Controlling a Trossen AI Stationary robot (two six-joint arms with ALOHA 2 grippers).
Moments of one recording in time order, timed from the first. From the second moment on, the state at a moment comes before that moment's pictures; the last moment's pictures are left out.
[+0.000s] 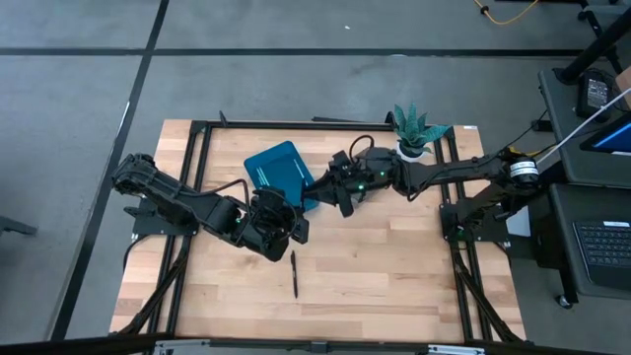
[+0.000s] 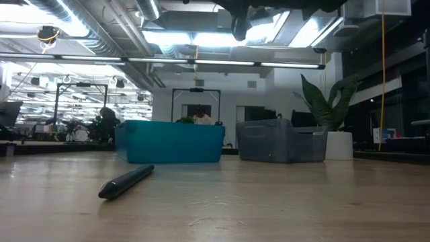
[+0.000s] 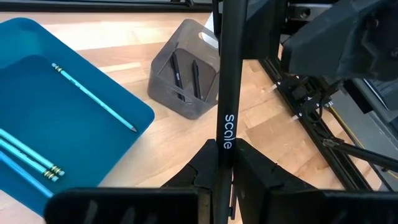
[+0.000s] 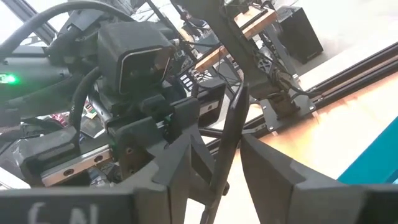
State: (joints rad) left arm -0.42 1.57 1.50 -0.87 -0.83 -1.40; right arm -0.05 1.53 1.05 0.45 -0.27 0.65
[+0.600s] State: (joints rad) left arm -0.42 1.57 1.50 -0.86 -0.83 -1.40; right arm -0.07 1.55 1.05 0.44 -0.26 0.65
